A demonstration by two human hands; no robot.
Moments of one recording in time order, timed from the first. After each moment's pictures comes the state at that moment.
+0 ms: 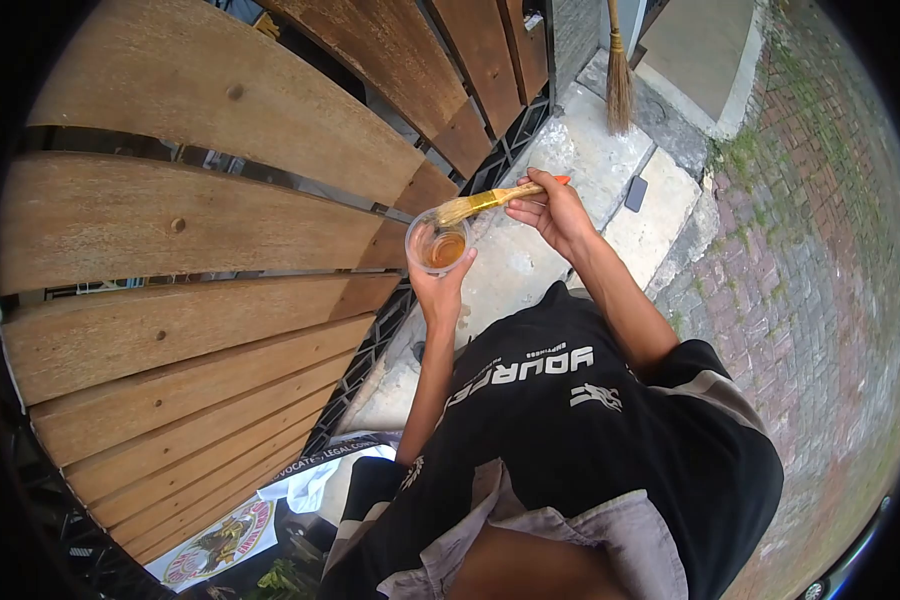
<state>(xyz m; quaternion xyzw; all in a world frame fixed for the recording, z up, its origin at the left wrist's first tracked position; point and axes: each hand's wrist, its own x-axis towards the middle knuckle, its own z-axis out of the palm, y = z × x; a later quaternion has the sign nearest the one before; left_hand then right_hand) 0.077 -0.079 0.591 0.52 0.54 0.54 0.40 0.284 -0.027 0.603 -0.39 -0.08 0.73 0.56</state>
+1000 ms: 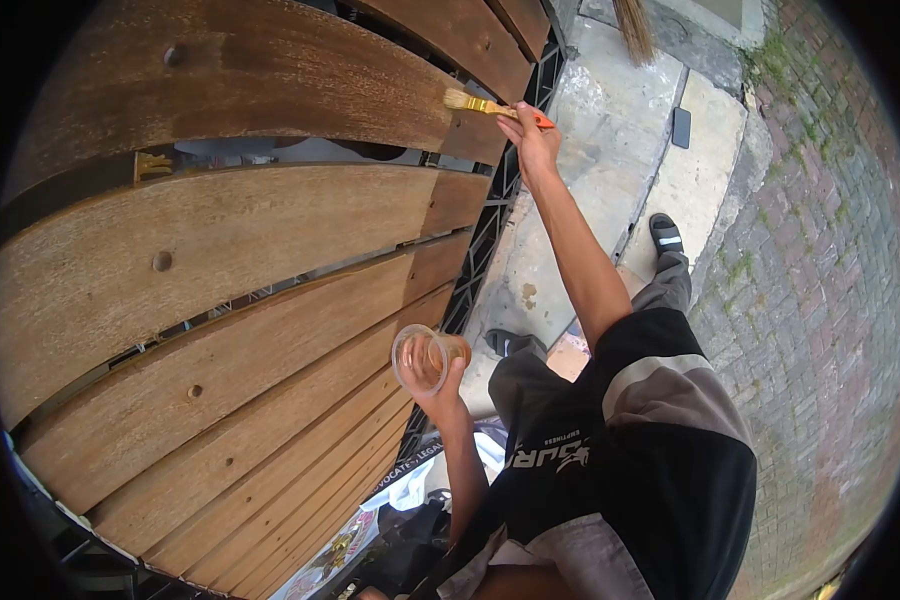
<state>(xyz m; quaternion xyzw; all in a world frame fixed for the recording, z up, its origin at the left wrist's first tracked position) -0.007 -0.114 0.614 0.43 0.67 0.47 0.38 0.215 0.151 0.444 -0.32 0.07 0.50 0.80</state>
